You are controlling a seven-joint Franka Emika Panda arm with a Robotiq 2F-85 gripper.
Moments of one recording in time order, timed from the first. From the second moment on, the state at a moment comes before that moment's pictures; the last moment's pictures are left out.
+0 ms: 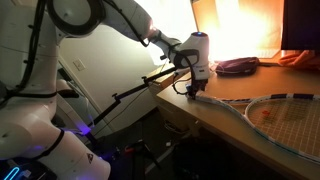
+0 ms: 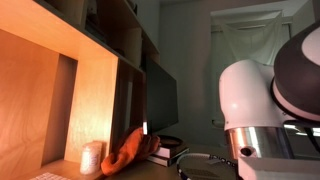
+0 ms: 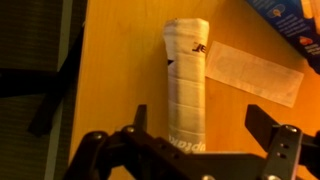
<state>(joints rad) 0.28 0.71 0.06 -1.81 0.35 2.41 1.09</state>
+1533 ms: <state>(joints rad) 0.21 0.77 0.09 -1.70 0.41 2.58 1.09</state>
